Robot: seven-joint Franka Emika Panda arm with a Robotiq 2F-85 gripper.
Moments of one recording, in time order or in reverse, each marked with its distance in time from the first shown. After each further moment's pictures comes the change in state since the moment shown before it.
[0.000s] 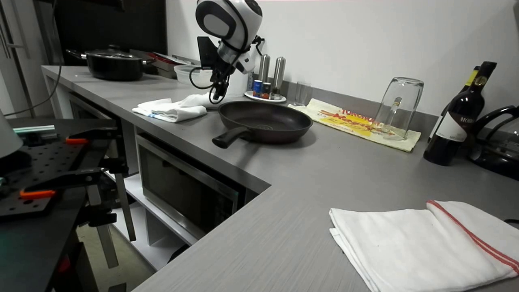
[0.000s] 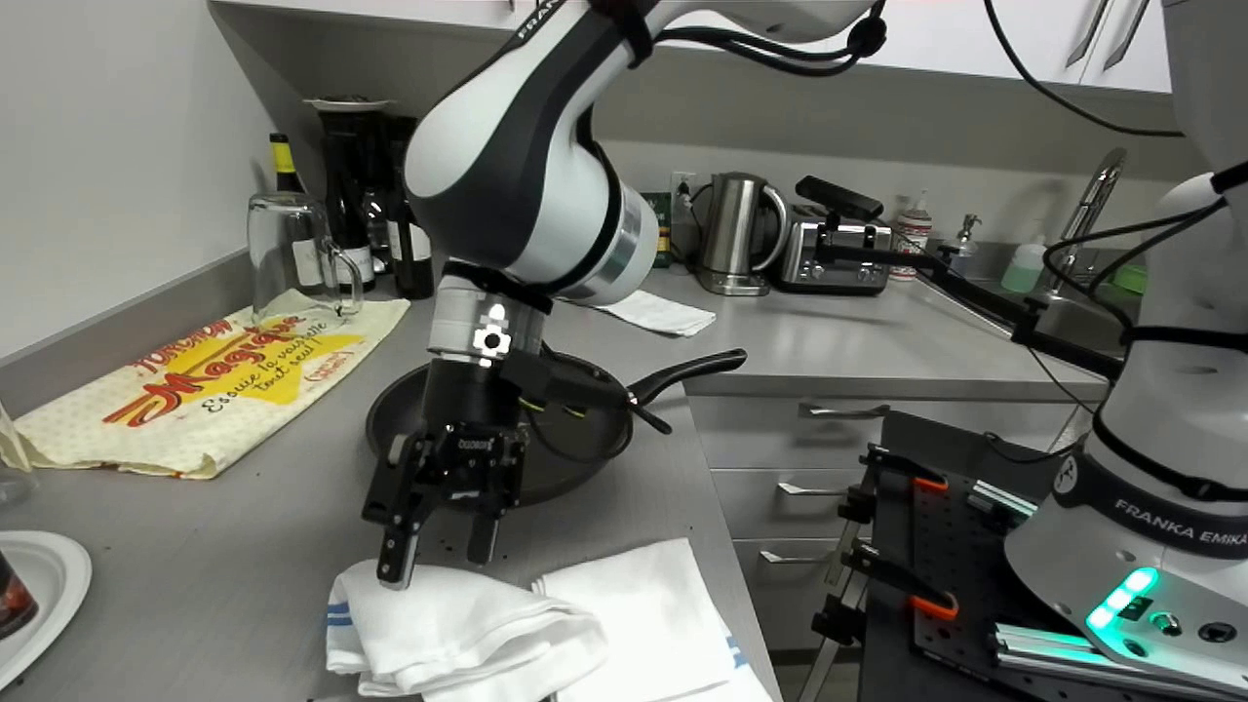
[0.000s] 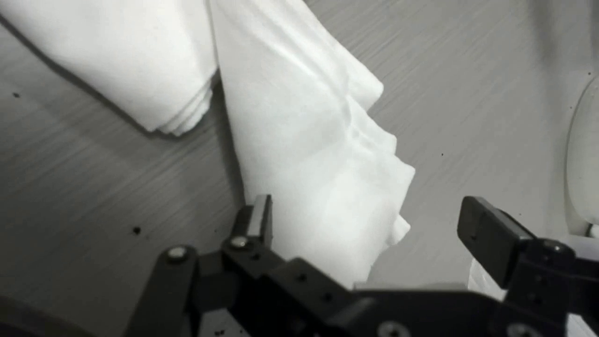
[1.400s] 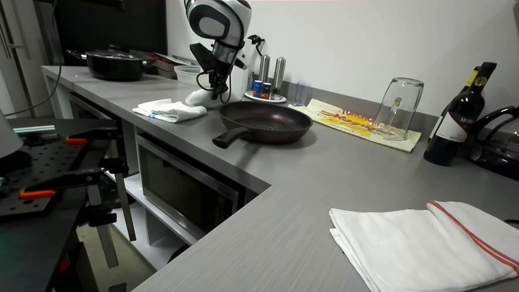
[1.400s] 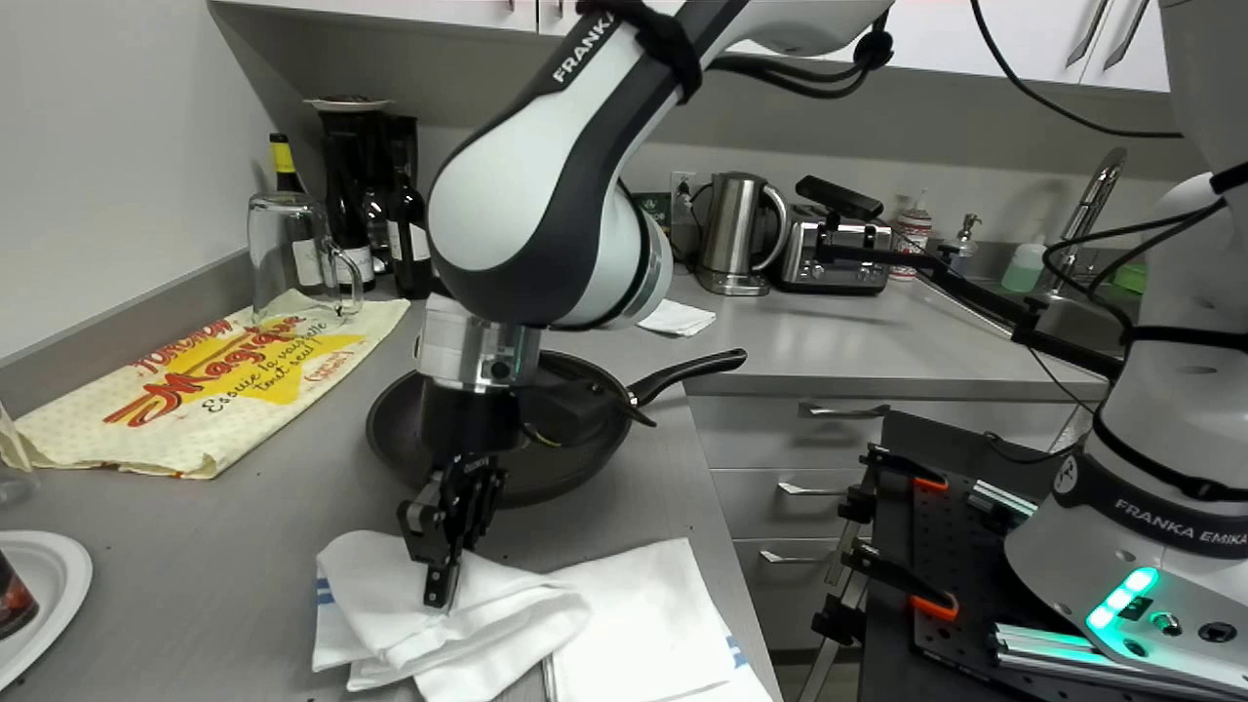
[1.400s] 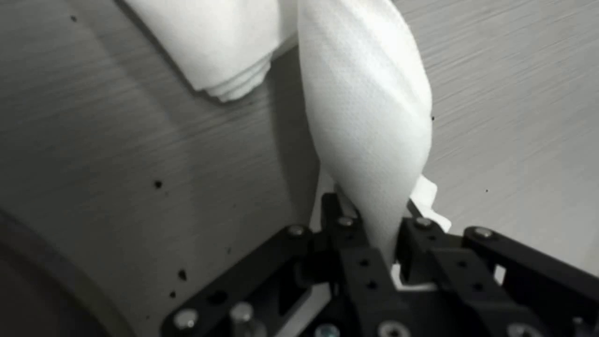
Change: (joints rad) arm 0.001 0.001 0.049 -0.042 -0.243 0.150 -0.007
